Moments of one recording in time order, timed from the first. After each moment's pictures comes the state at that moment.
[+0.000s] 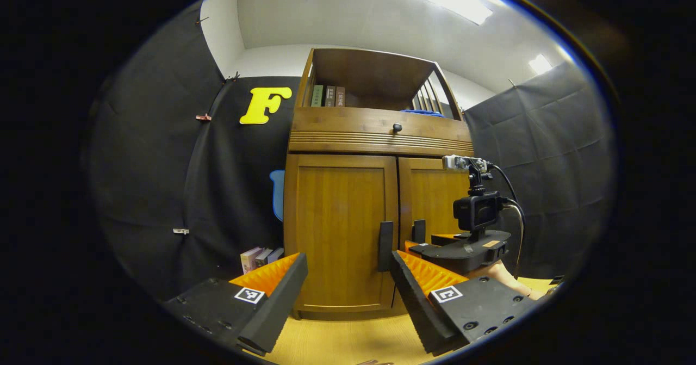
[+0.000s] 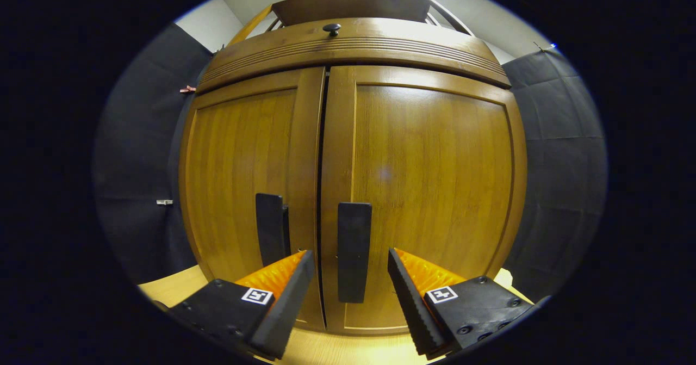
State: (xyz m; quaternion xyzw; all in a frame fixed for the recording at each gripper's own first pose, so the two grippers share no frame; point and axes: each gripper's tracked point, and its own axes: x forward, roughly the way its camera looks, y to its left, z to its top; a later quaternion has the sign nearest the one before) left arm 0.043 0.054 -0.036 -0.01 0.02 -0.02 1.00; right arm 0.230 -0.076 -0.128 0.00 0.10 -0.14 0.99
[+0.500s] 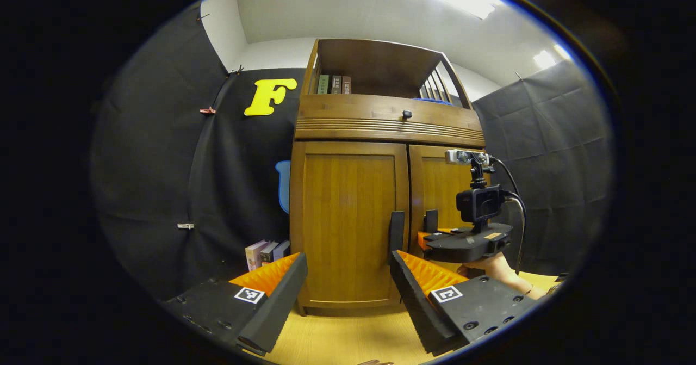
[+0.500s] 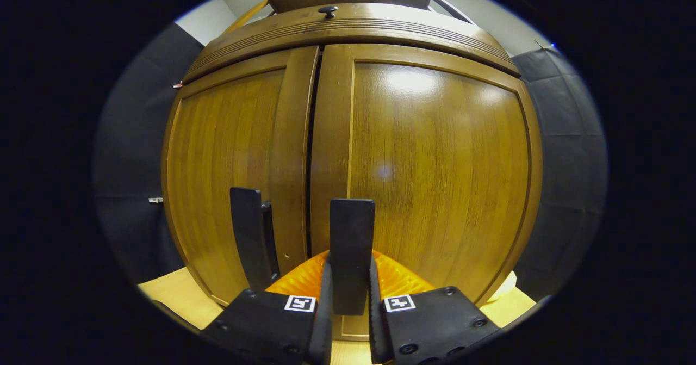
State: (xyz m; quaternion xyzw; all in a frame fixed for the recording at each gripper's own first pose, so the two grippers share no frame) left arm 0.053 0.062 -0.053 -0.01 0.04 -0.01 1.00; right arm 0.254 -0.084 -0.142 -0.01 0.10 -0.14 0.98
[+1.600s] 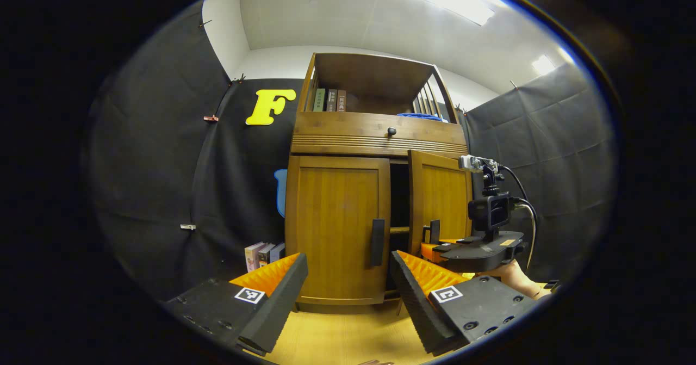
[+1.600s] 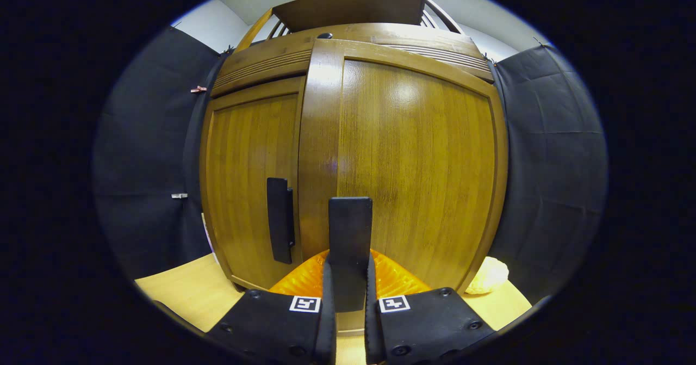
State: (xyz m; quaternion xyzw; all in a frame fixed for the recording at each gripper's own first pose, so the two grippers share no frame) left arm -0.001 0.024 -0.031 -0.02 0.02 -0.02 1.00; right arm 0.157 -0.079 -0.120 0.01 0.11 -0.10 0.99
